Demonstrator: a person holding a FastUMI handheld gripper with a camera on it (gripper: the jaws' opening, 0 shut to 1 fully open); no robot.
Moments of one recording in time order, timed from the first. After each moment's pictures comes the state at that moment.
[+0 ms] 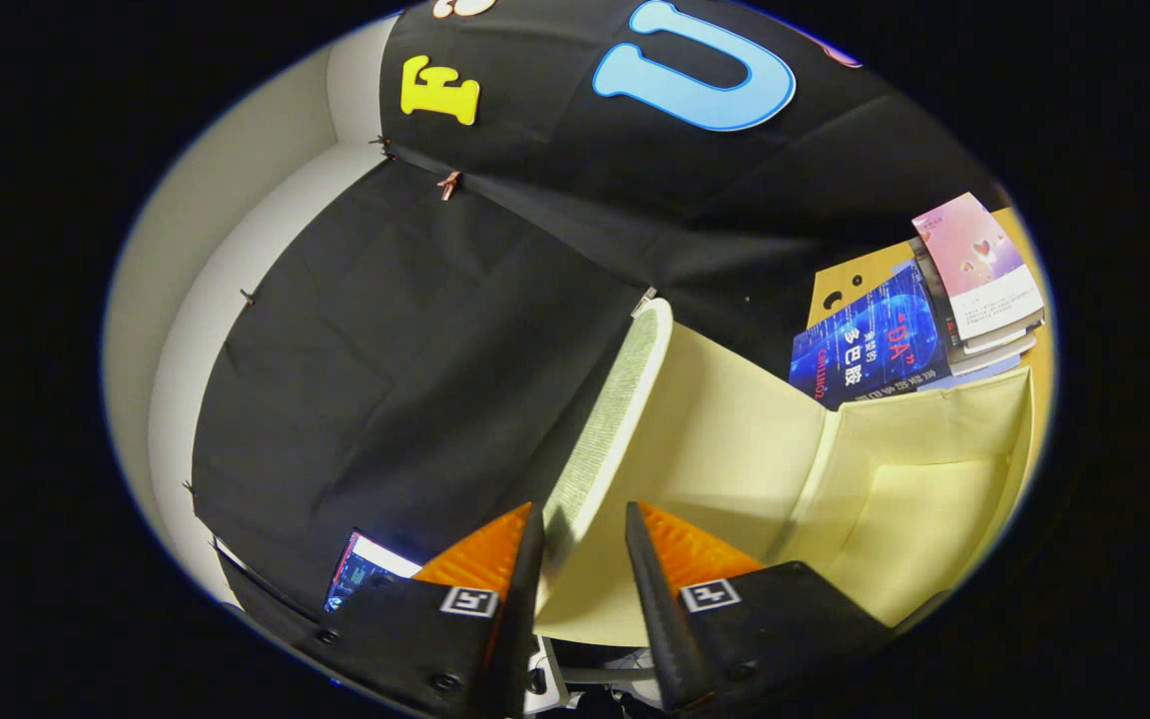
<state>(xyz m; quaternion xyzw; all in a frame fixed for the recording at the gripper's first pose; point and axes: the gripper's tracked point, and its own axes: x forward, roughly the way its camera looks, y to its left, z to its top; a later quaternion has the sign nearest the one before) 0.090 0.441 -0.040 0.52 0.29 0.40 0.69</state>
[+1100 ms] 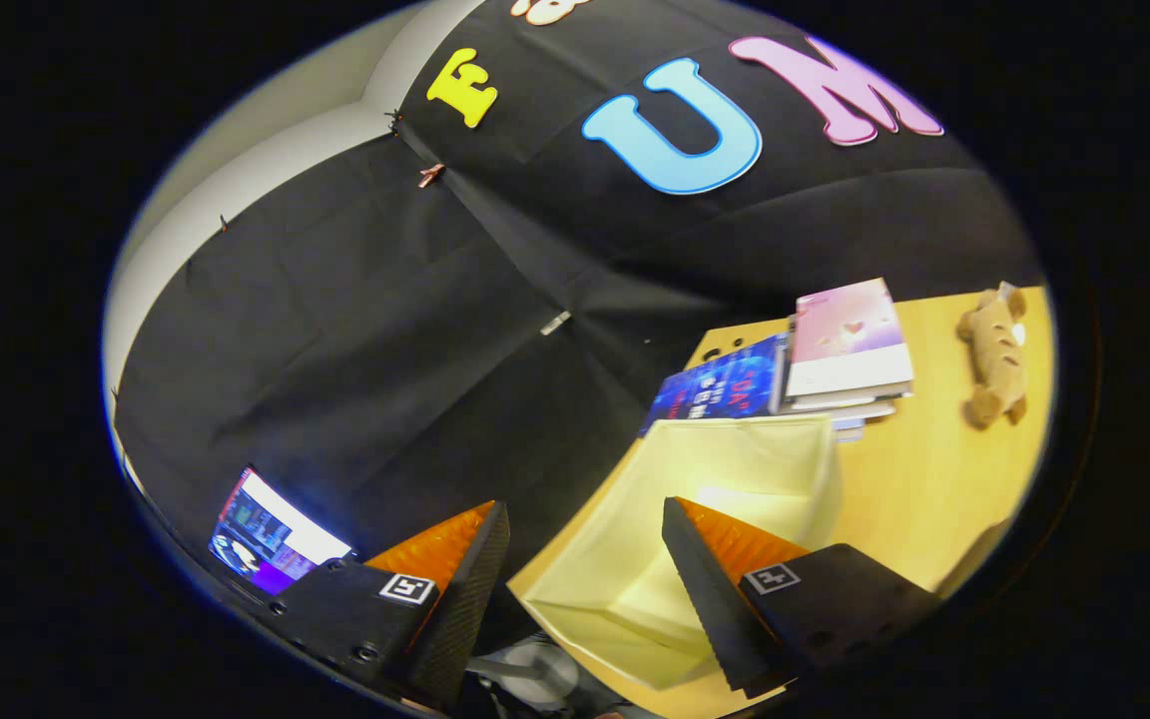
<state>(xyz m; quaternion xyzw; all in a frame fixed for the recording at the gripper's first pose) 0.042 0.299 -0.132 0.38 0.28 0.30 0.83</state>
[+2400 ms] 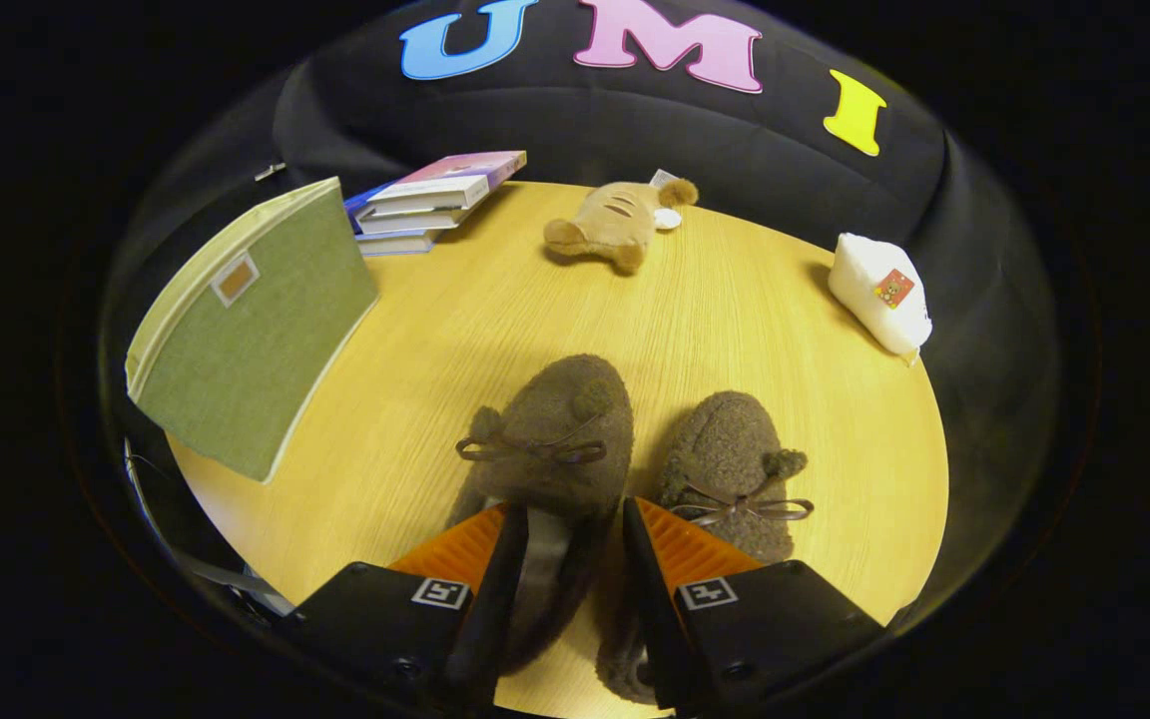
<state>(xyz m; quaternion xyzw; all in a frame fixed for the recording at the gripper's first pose) -0.082 0.078 -0.429 0.10 0.51 0.03 0.85</state>
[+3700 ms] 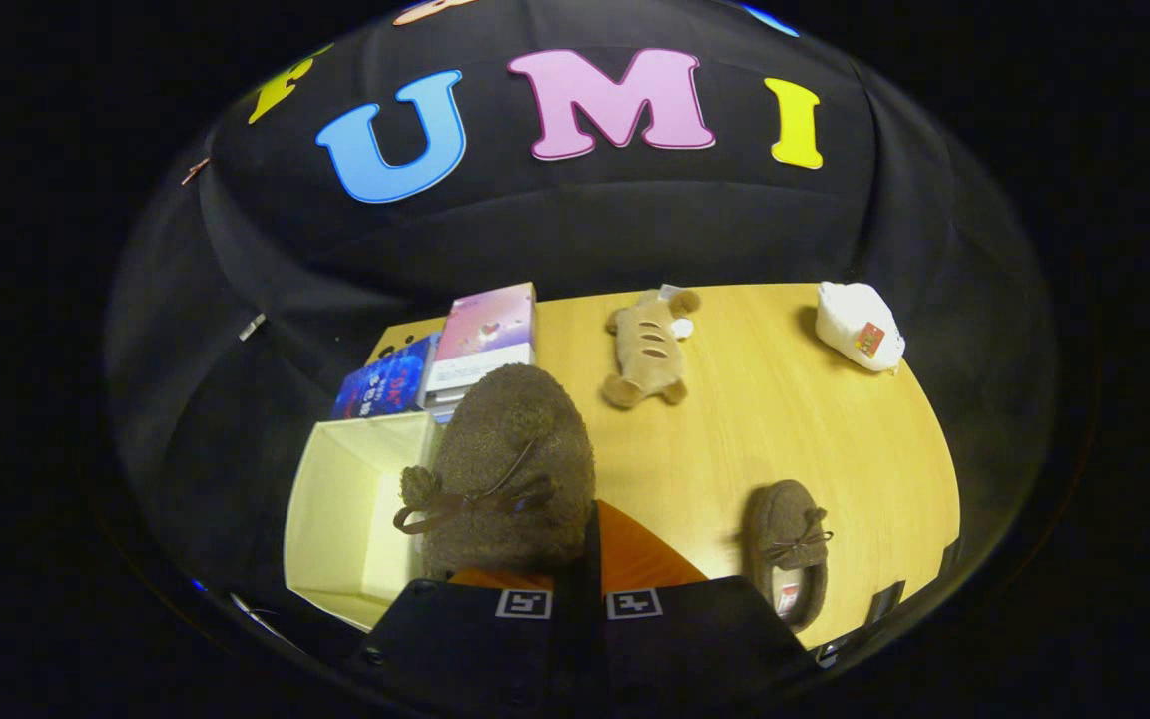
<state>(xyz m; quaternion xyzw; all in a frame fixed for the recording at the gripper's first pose) 0.049 0.142 -0.205 0.26 0.45 -0.04 0.86</state>
